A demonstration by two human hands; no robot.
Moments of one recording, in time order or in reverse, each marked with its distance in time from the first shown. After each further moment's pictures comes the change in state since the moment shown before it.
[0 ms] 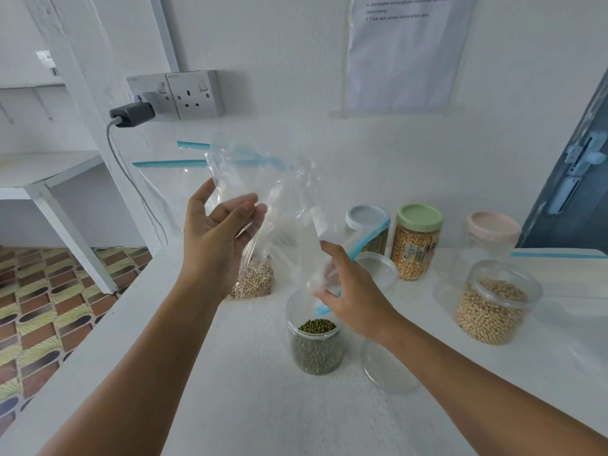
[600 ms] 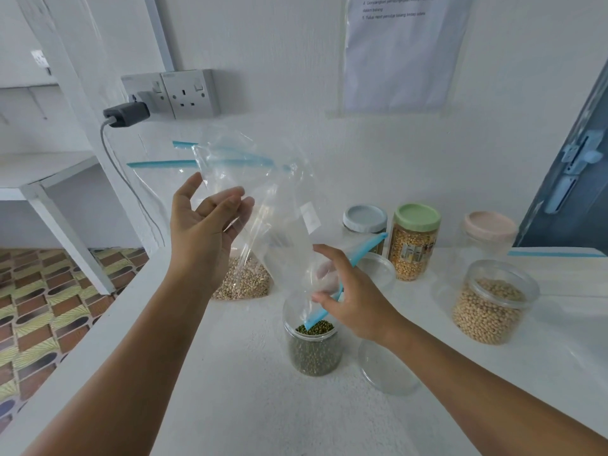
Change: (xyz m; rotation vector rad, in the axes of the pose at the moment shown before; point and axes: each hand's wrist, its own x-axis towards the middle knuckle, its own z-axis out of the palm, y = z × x) left_hand 0.010 0.007 -0.002 0.005 0.060 0.017; right_hand -0.006 0.001 -0.006 0.052 -0.046 -0.001
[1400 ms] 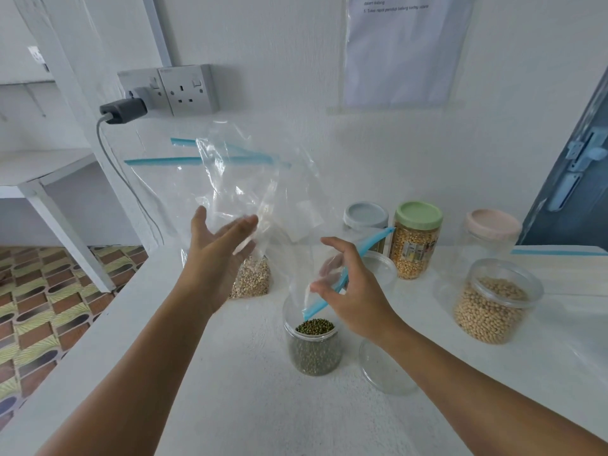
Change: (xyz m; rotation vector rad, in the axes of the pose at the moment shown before) left_hand -0.010 -0.019 -0.017 0.244 -0.043 -0.233; right_hand 0.003 0.002 0.006 0.192 0.163 0.068
